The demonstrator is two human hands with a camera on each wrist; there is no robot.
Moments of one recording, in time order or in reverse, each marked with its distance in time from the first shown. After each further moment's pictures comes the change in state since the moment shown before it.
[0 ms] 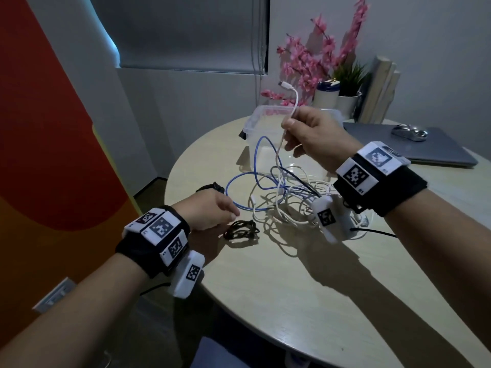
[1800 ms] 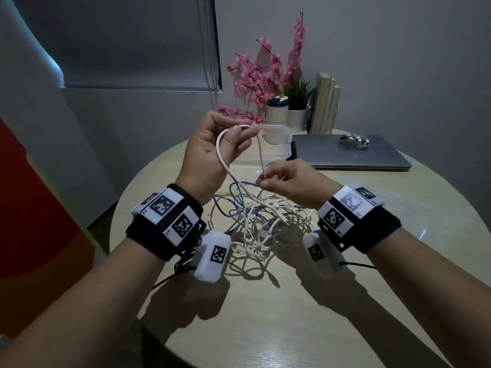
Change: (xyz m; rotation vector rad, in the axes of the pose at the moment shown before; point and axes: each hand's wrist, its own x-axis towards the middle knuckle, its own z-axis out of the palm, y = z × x) left_hand 0.048 0.138 0.012 -0.948 0.259 0.859; right_hand -0.031 0.051 -0.062 -0.346 -0.127 0.119
